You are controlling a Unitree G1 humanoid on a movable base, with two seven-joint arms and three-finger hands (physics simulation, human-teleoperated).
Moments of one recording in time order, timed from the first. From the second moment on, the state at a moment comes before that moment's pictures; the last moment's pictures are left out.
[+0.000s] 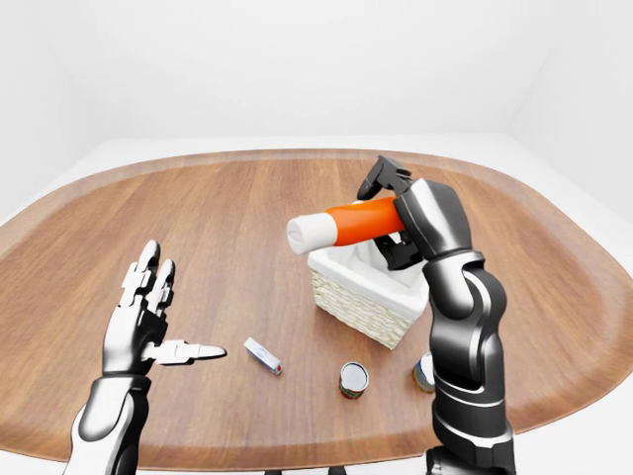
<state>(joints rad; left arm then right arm) 0.22 0.00 0.11 -0.42 0.02 0.02 -0.14 -0.35 -0.27 -0.18 -0.42 -0.73 0.09 0.40</state>
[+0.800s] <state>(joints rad) 0.22 0.00 0.11 -0.43 0.01 0.02 -0.14 -0.46 -0.39 -0.22 -0.23 -0.97 0.09 0.51</state>
